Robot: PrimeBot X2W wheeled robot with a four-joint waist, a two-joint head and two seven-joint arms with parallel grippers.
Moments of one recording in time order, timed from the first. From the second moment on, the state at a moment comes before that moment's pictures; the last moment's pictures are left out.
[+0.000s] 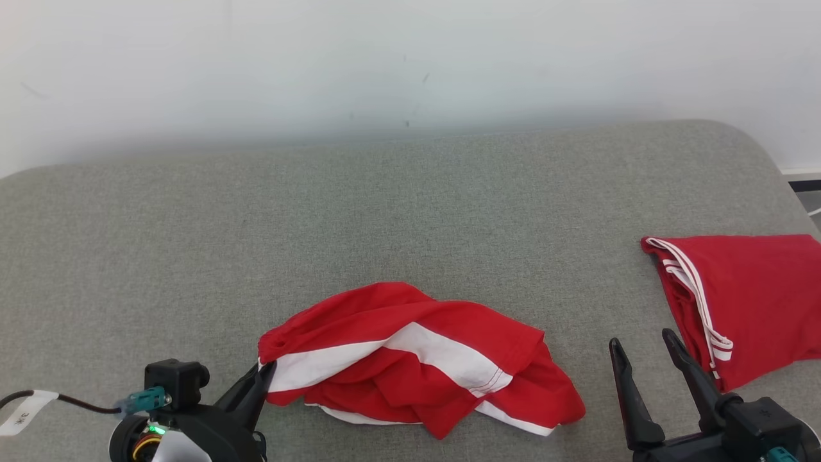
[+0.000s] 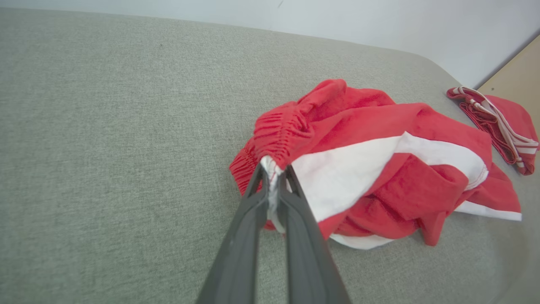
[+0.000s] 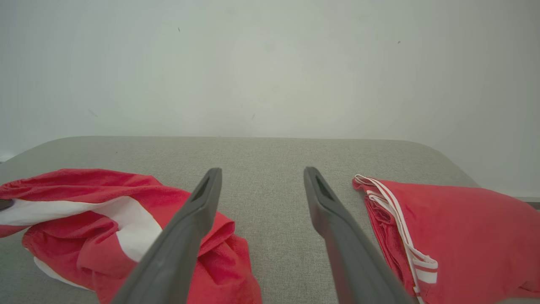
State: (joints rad) left arm -0.33 0.36 -0.49 0.21 -0.67 0.01 0.05; right arm 0.11 -0.17 0.20 -0.28 0.12 0.13 -0.03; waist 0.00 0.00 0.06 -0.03
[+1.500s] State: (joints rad) left arm -0.40 0.34 -0.53 0.22 -0.67 0.00 0.04; right arm -0.10 -0.23 0.49 0.05 0.33 0.13 0.05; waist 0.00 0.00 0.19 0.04
